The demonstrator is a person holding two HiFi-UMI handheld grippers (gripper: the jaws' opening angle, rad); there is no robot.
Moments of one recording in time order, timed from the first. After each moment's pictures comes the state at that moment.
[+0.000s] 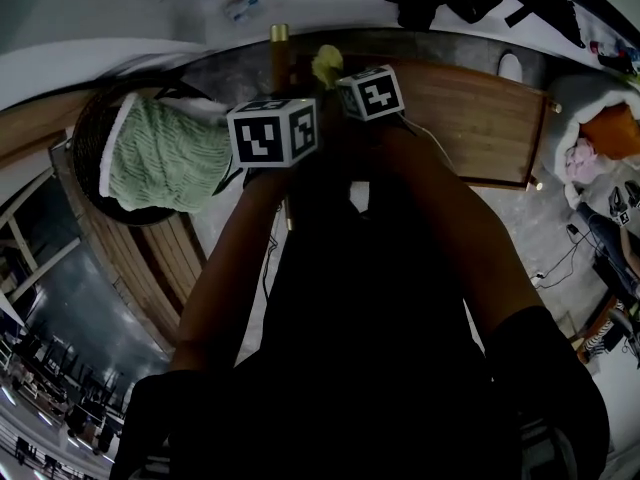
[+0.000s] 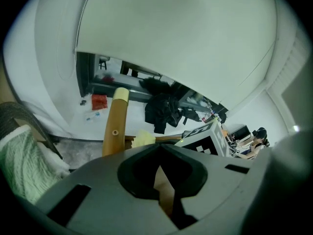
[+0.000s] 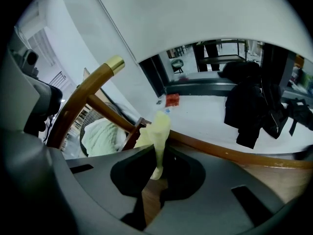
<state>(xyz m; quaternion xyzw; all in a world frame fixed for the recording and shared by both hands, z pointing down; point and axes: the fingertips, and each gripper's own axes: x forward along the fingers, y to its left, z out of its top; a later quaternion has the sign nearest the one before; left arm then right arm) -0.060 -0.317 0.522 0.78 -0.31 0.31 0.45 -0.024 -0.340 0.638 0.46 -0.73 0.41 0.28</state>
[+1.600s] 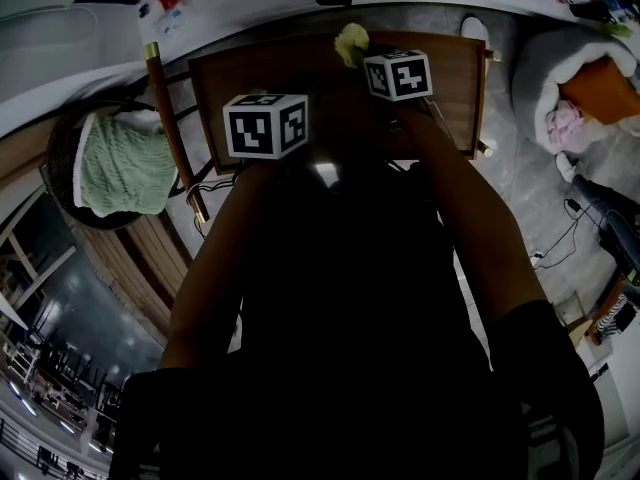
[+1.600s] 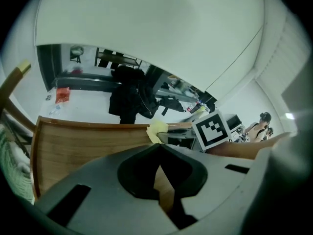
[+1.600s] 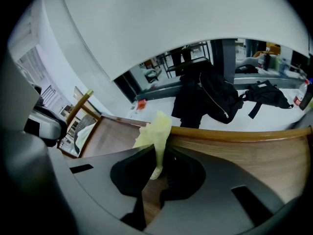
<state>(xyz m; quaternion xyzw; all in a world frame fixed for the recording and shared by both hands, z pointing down) 0.144 -0.221 0.539 0.81 -0.24 0.33 0.43 0.236 -0.246 0.644 0.51 -0.69 0.45 0.23</state>
